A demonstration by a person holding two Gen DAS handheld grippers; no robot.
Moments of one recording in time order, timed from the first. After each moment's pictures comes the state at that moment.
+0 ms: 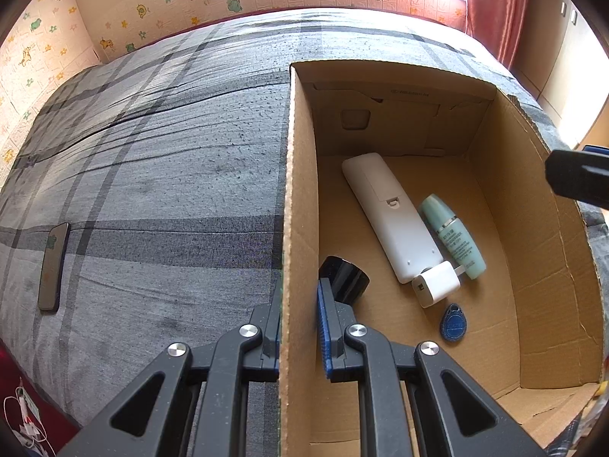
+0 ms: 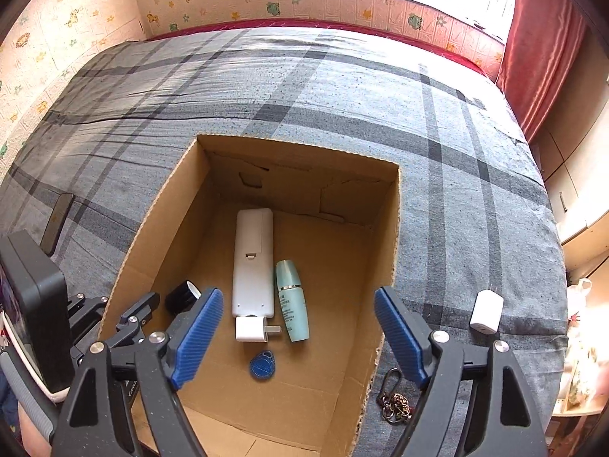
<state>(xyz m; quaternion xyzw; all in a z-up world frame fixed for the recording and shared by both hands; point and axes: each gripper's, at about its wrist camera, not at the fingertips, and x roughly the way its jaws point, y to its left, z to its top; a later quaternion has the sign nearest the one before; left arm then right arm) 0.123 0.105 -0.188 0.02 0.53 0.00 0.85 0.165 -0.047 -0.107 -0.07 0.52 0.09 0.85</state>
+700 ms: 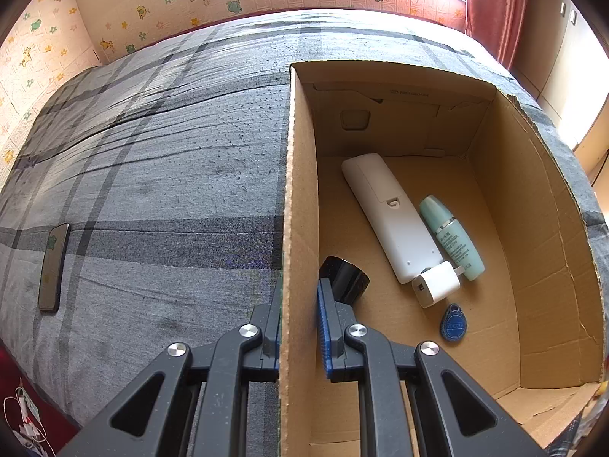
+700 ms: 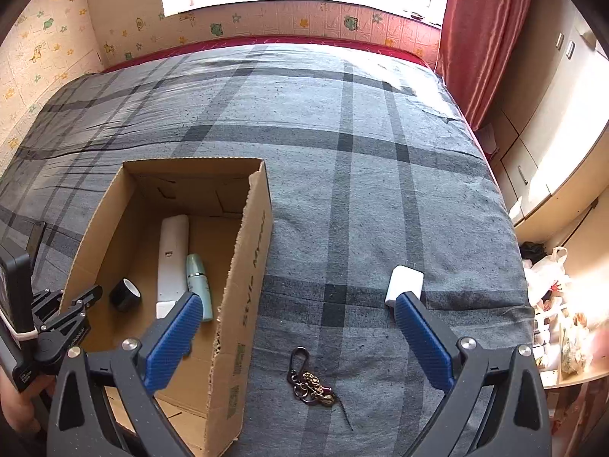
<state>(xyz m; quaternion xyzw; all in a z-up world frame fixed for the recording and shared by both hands) 0.122 0.104 -0.187 0.02 0.52 0.00 0.85 0.143 -0.157 -0.089 -0.05 0.51 0.01 0.86</state>
